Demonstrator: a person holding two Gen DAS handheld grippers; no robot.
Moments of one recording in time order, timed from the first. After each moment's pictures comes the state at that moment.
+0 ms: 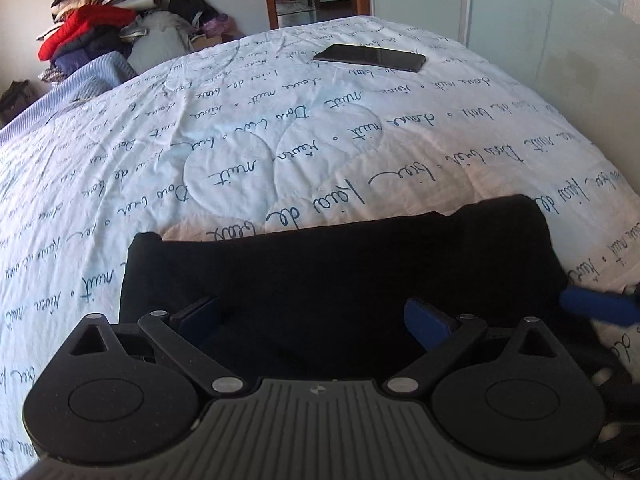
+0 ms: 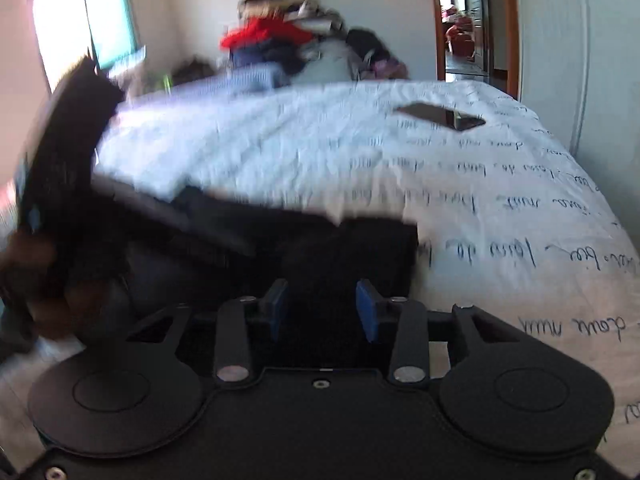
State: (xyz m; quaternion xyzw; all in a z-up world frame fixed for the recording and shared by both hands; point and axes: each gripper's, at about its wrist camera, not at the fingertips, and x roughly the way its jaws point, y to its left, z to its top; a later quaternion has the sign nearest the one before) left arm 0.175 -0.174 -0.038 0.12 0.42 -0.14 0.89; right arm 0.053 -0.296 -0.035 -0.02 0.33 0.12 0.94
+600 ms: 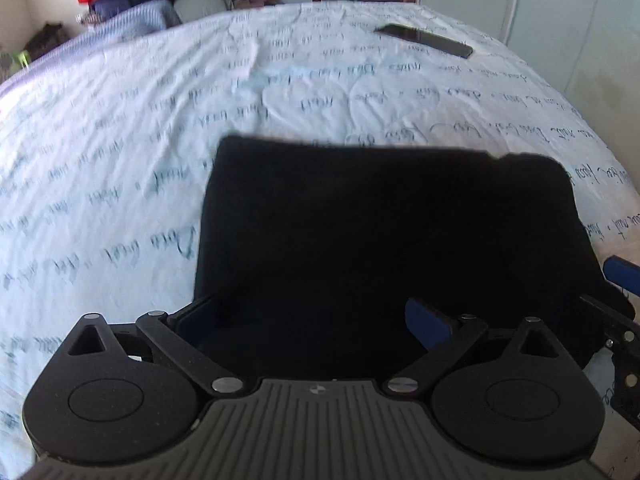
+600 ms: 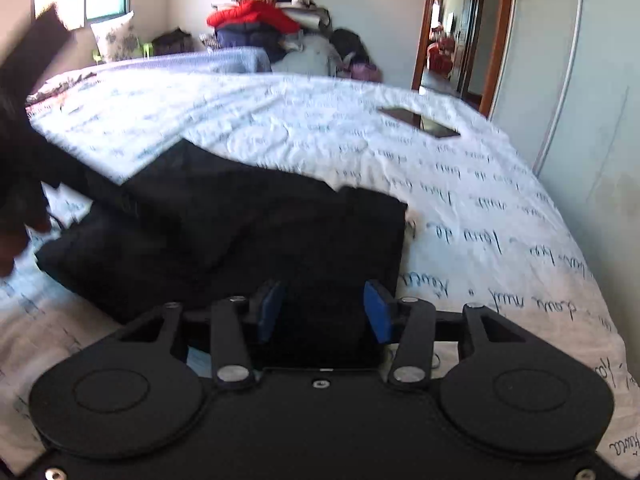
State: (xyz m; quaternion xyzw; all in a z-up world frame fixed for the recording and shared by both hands) left arm 0.134 -0.102 -0.044 0.05 0.45 -0.10 0.88; right arm 0.012 -0.266 -0.019 -0.04 0.31 0.09 0.94
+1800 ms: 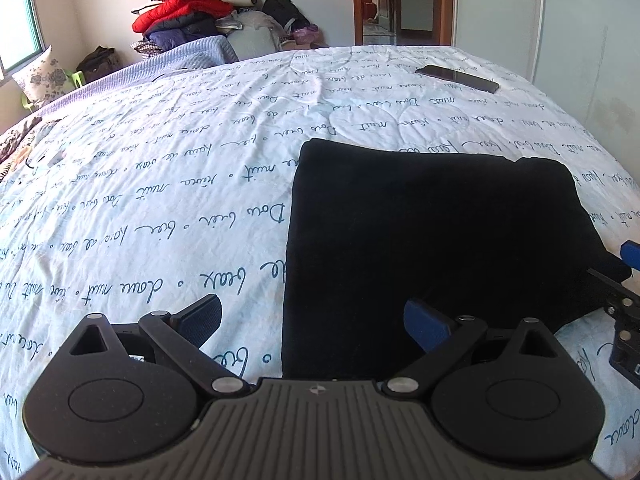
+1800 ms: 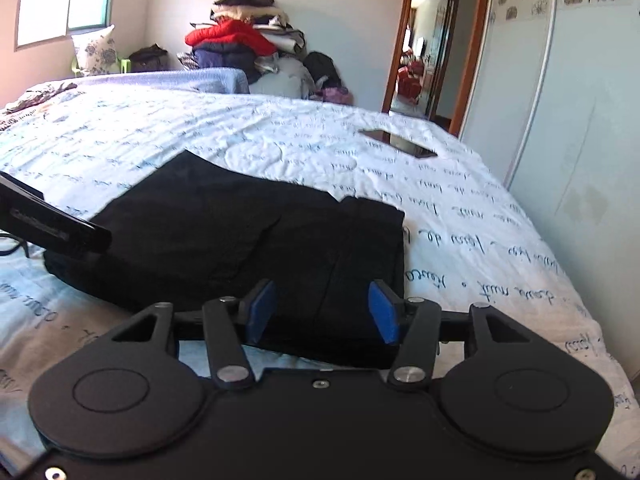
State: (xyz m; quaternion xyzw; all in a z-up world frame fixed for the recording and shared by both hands) left arm 0.057 -0.067 -0.022 0.07 0.39 -0.03 0.92; right arm -0.028 -0.232 -0.015 -0.07 0.27 0.03 0.96
